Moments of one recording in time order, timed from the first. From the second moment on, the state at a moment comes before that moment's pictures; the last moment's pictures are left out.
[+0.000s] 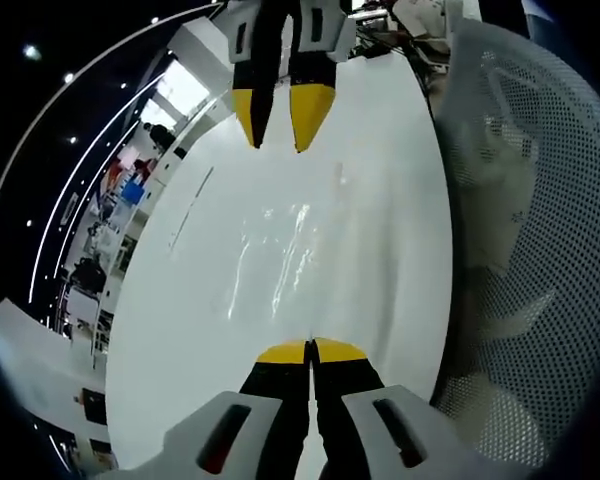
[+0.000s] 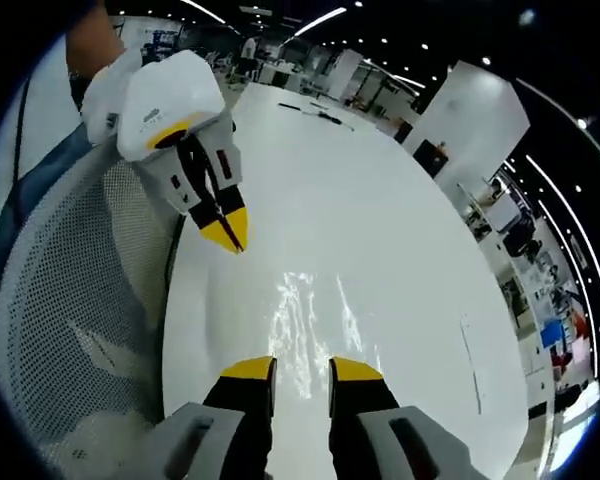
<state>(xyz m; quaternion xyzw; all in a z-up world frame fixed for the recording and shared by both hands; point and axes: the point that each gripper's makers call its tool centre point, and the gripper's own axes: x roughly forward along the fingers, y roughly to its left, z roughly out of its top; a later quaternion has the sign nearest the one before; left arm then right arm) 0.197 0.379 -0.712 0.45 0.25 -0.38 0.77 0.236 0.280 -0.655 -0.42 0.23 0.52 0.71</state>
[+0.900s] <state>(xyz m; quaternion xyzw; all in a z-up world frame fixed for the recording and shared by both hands) 0.198 0.374 -0.704 0.45 0.24 -0.37 0.78 0.256 0.288 -0.659 -0.37 0.24 0.51 0.74</state>
